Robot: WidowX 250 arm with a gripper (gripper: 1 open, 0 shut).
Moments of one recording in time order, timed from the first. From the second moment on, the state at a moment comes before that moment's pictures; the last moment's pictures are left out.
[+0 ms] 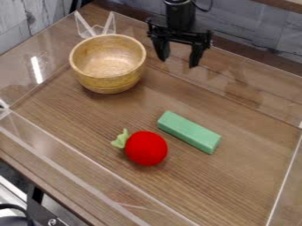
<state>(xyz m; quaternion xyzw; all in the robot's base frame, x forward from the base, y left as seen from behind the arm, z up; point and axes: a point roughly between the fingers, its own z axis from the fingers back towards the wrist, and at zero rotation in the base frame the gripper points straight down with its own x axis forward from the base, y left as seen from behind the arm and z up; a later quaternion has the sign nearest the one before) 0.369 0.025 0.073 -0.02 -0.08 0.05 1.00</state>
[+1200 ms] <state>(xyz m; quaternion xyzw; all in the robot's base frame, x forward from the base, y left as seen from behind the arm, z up) 0.368 0.001 0.104 -0.01 -0.10 0.04 0.99</state>
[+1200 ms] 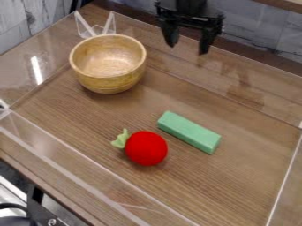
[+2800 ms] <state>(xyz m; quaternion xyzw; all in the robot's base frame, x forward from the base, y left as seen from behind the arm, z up) 0.363 0.062 0.099 0.00 -0.14 0.01 0.99</state>
